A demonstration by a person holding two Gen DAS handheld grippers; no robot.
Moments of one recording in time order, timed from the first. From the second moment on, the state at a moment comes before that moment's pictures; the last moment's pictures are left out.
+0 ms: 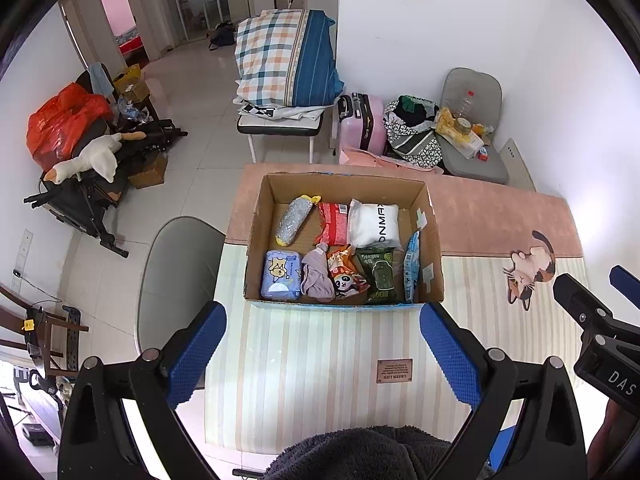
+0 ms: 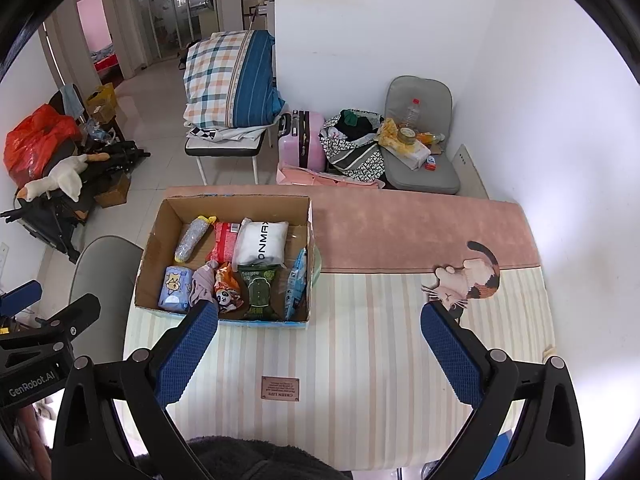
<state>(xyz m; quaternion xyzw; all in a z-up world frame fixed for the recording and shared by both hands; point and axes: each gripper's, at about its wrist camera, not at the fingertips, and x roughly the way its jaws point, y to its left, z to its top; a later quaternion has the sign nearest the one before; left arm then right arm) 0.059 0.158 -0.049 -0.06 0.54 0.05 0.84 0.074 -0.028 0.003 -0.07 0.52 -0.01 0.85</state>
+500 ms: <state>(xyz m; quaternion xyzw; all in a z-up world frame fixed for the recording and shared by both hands) 0.060 0.158 -0.049 -0.06 0.54 0.05 0.84 0.076 -0.029 -0.001 -0.07 0.53 -0.01 0.85</state>
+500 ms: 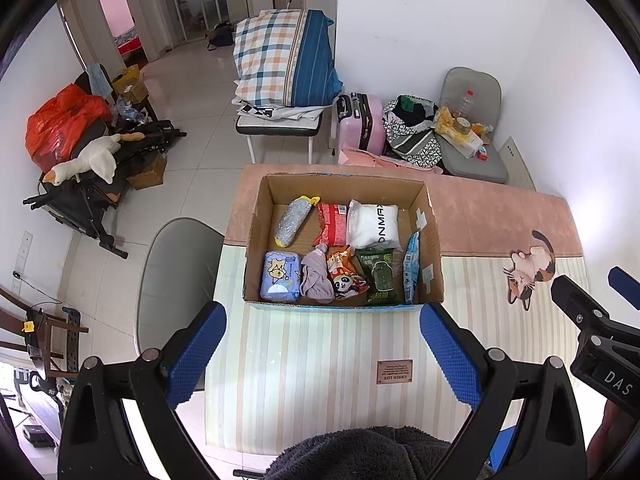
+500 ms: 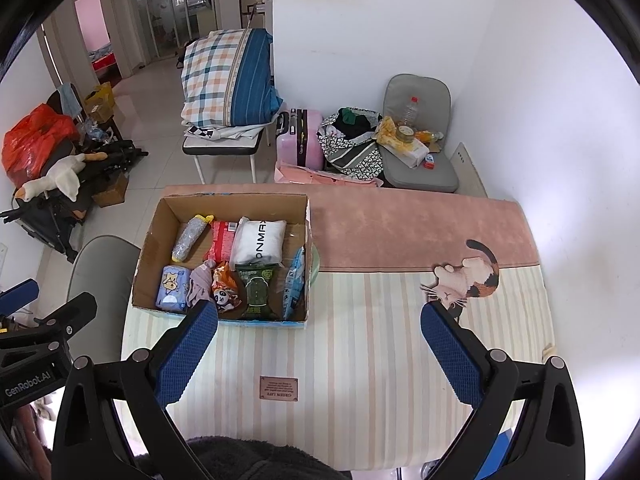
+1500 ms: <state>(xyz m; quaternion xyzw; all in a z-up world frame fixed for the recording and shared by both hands) 0.067 0.161 -0.058 -0.05 0.55 0.03 0.83 0.075 -0.029 -0.016 -0.07 0.53 -0.02 0.84</state>
